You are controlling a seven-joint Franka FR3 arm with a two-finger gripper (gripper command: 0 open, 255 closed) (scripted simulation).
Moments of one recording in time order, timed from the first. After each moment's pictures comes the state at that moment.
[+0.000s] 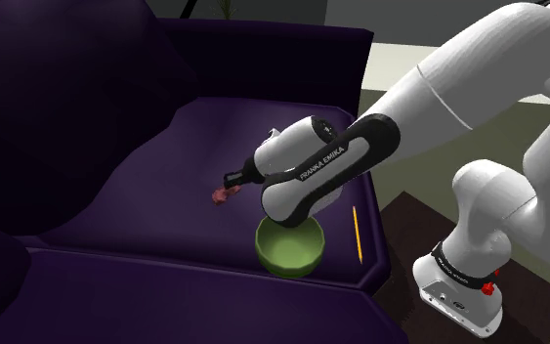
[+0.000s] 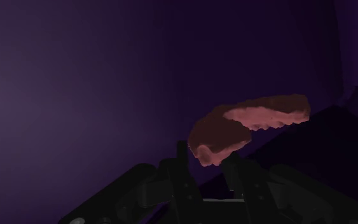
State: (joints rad) arm 1.34 0.21 -0.57 -2.39 0.81 3.33 0.09
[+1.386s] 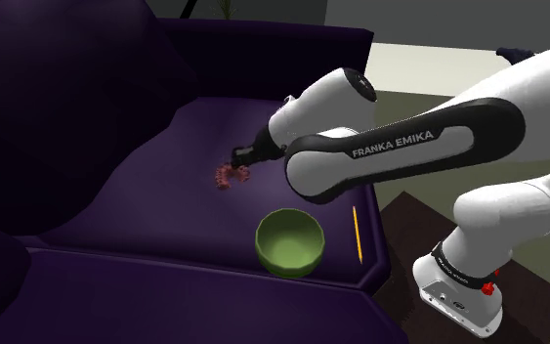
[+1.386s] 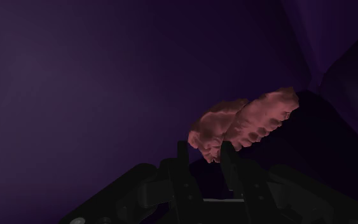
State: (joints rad) arm 2.63 0.43 -1.90 -2.46 0.89 2.97 0.13
